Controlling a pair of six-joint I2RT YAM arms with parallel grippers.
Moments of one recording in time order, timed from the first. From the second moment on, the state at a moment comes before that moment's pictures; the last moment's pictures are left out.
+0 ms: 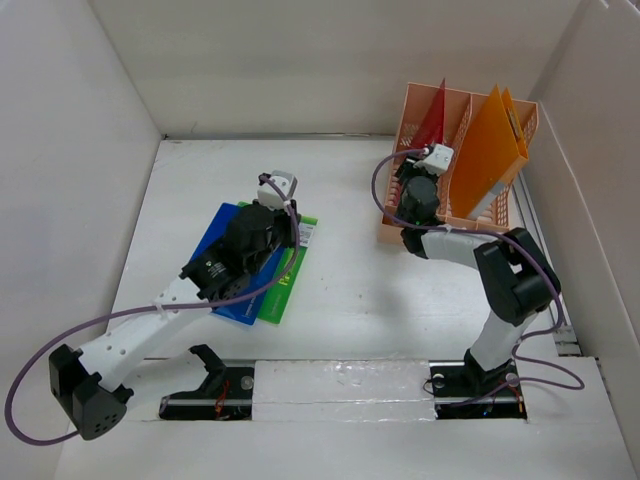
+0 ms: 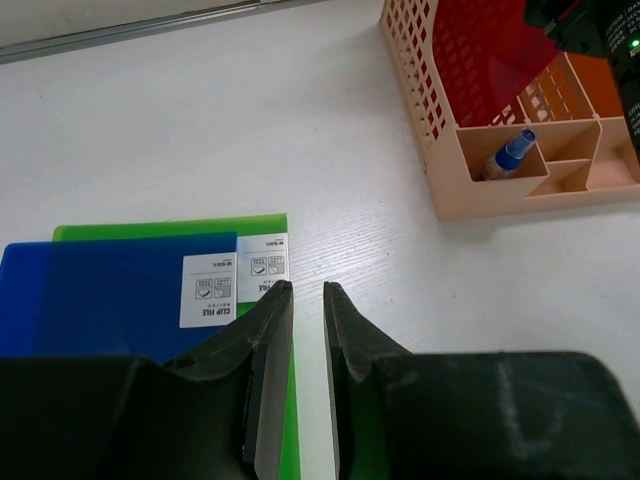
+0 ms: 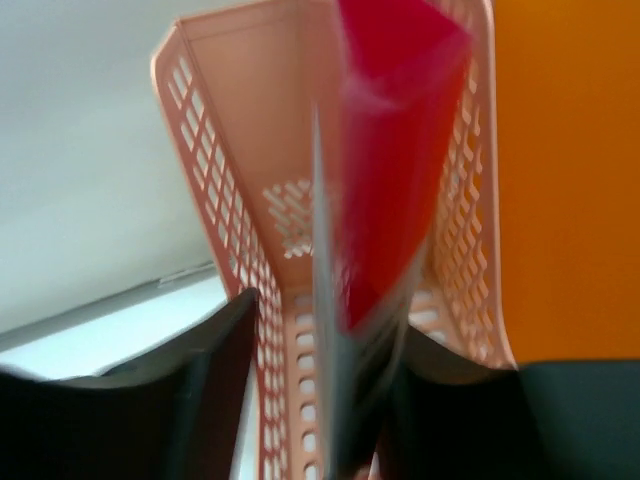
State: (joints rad) left arm -0.78 1.00 0.92 -0.22 -0.34 -0.20; right arm 0.47 1.75 0.94 1.04 0.79 0.05
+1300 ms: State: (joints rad) left arm -0.70 1.07 0.92 -0.21 -0.55 -0.36; right arm 0.71 1.47 0.85 0.54 0.35 0.56
